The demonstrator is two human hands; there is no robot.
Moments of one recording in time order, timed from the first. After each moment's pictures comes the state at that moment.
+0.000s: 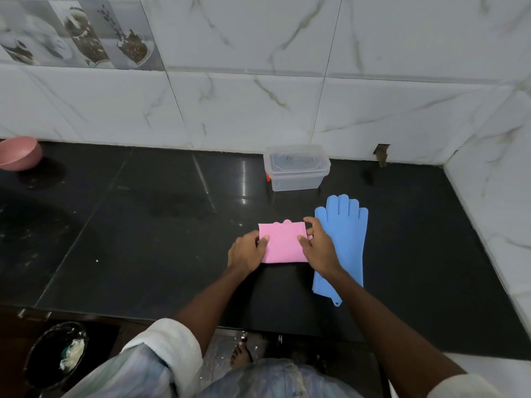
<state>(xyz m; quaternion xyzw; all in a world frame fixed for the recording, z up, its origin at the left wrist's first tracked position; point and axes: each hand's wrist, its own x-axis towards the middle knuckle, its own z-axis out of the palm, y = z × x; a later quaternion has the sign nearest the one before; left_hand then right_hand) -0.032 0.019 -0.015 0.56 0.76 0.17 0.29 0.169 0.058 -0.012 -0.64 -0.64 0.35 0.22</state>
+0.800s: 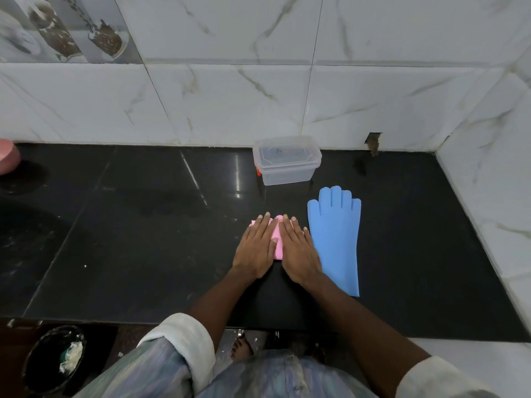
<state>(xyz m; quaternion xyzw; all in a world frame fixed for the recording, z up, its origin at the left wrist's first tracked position) -0.006 0.023 -0.034 0.74 0.65 0.09 0.16 0.156 0.037 -0.047 -0.56 -0.81 0.16 0.06</state>
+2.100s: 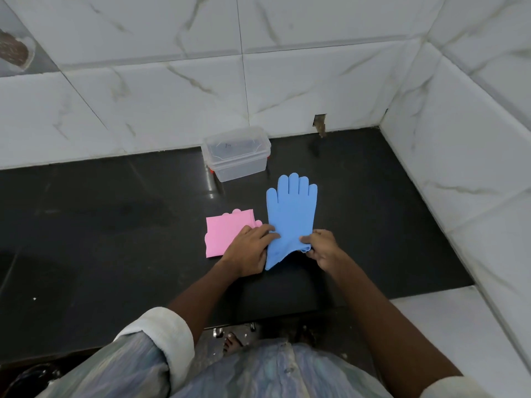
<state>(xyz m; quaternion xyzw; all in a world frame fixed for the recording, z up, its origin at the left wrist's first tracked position) 0.054 0.029 -0.029 0.89 0.44 0.07 0.12 0.279 0.031 -0.016 -0.69 -0.18 0.61 0.33</state>
